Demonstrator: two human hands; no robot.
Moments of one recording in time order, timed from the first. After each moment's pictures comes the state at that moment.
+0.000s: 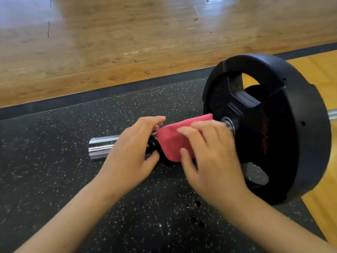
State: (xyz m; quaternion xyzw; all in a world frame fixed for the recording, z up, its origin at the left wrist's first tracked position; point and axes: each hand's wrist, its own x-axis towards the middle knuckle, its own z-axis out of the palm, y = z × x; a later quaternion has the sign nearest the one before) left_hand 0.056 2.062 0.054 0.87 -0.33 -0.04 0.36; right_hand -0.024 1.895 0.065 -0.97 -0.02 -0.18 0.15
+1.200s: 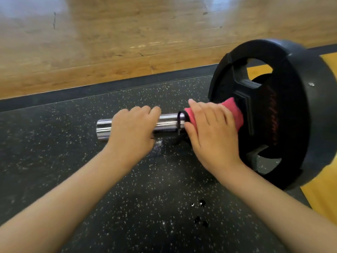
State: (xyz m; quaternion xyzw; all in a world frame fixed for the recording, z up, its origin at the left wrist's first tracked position) left_hand 0.099 2.055 0.042 0.95 -0.31 0.01 -0.02; right_hand 0.028 1.878 0.028 -0.99 0.02 -0.13 0.05
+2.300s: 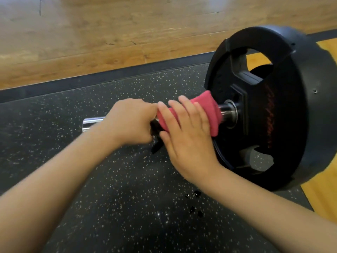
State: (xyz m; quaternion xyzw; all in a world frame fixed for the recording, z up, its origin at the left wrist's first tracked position) left_hand 0.111 2.039 0.053 0.92 -0.38 -0.13 -0.02; right_hand 0.012 1.913 0.021 -0.99 -0.02 -0.13 0.10
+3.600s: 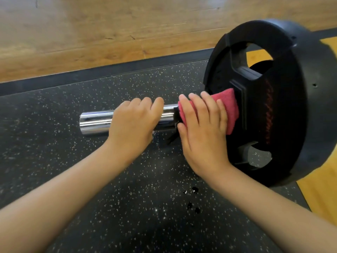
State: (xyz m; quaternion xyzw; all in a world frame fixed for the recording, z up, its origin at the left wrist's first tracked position) left_hand 0.084 2.038 0.025 0.93 -0.34 0.15 -0.06; right_hand 0.001 1.892 0.017 -0.98 0.03 -0.16 0.07
